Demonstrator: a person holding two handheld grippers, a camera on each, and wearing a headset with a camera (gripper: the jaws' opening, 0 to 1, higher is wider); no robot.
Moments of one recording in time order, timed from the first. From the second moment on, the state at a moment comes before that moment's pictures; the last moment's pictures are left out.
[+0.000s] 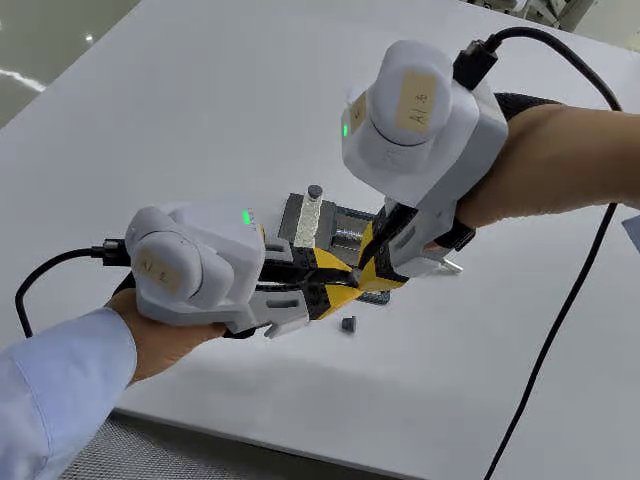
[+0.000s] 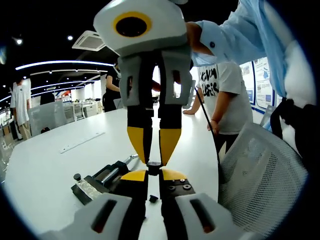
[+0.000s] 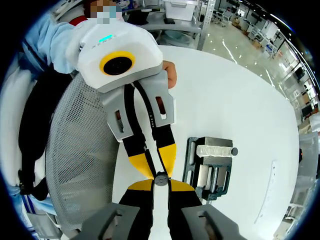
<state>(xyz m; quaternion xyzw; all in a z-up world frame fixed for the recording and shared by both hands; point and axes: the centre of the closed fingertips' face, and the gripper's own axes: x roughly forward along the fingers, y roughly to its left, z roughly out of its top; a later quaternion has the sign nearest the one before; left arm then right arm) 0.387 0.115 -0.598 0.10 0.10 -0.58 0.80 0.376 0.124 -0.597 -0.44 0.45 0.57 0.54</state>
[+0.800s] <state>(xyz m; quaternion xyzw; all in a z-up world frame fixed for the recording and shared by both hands) 0.394 0.124 -0.591 0.03 0.09 -0.57 0.82 0.383 0.130 -0.589 -0.43 0.41 0.58 0.55</state>
